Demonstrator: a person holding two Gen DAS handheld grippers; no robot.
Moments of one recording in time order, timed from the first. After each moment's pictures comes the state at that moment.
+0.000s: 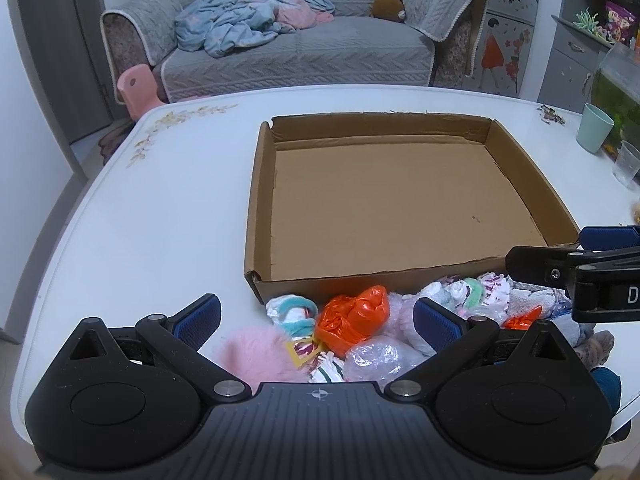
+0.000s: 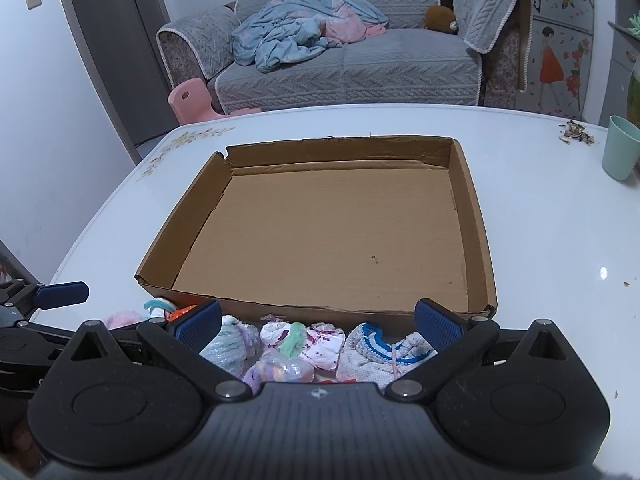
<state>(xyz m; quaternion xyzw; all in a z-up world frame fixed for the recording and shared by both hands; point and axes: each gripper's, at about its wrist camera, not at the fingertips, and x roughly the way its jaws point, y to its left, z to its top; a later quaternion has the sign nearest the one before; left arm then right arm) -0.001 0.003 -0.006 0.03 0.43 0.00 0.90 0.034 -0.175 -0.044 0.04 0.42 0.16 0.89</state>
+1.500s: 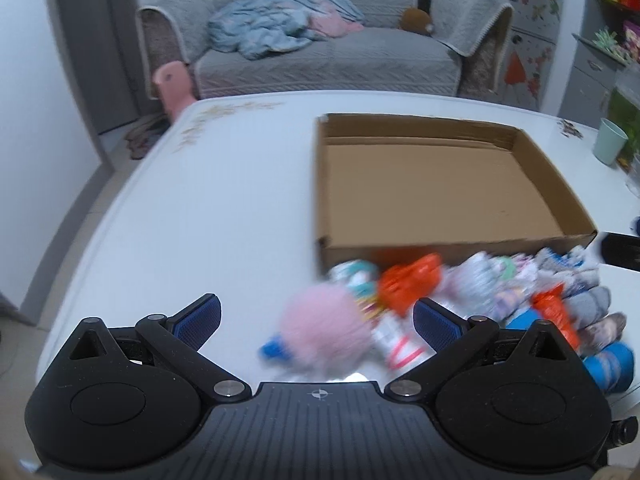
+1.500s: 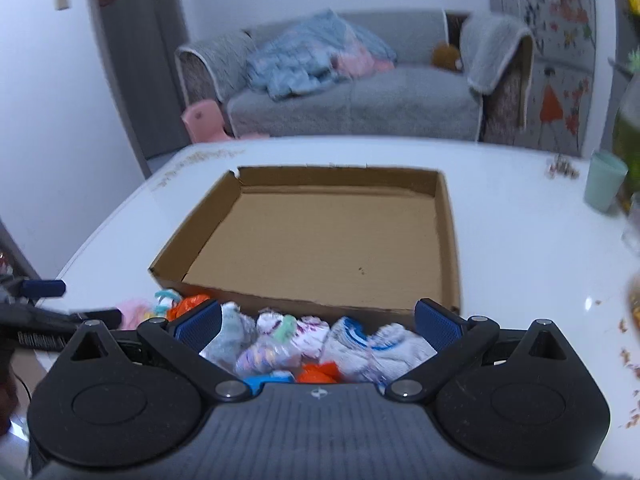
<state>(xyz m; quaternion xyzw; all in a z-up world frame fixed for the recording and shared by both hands) -0.054 0.050 -0.001 0.01 0.41 0.04 0.91 -0.016 -0.197 -0.025 0.01 0.35 0.18 0.92</state>
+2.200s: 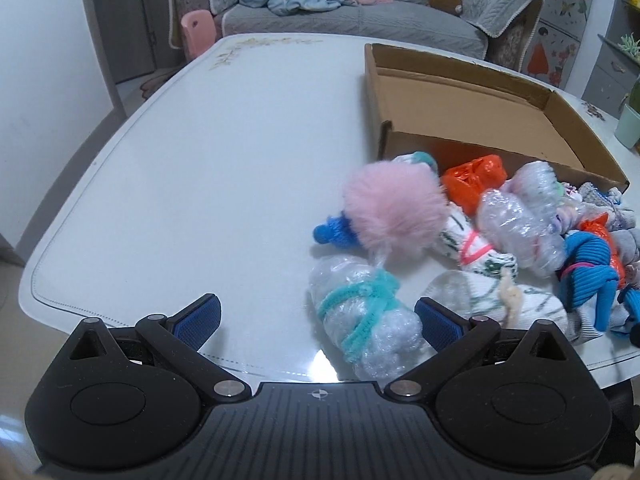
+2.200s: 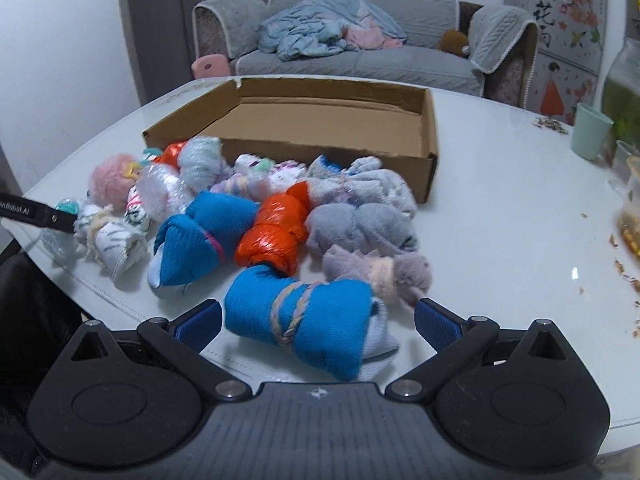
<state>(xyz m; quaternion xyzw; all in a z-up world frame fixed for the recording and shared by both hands) -0.088 0.090 -0.062 -0.03 0.45 0.05 0.89 -0.081 -0.210 -0.106 -0.04 0.37 0.18 0.91</state>
